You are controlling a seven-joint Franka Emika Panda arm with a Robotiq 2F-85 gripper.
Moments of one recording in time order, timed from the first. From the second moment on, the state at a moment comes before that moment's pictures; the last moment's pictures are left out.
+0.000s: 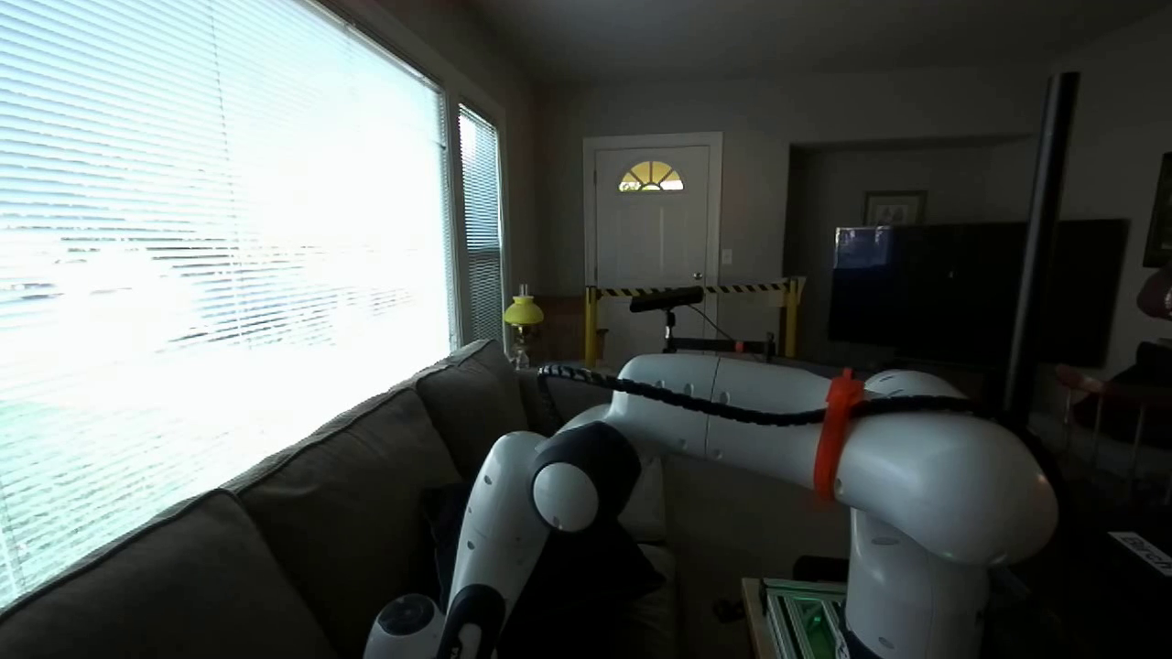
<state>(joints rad) -0.20 1.48 0.06 -1.33 -0.33 3.10 -0.93</state>
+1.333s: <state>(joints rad) -0.01 1.48 -0.07 -1.22 -0.18 2.95 -0.13</state>
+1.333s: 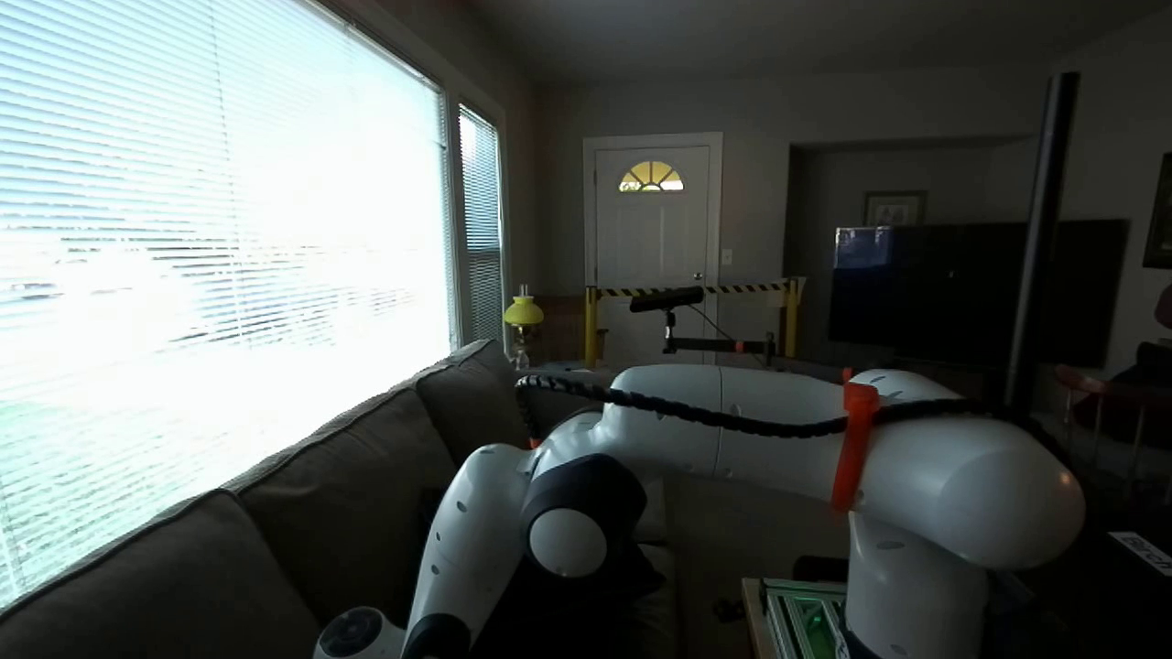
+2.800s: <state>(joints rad) 0.03 1.48 -0.11 -1.32 -0.17 3.07 -0.11</state>
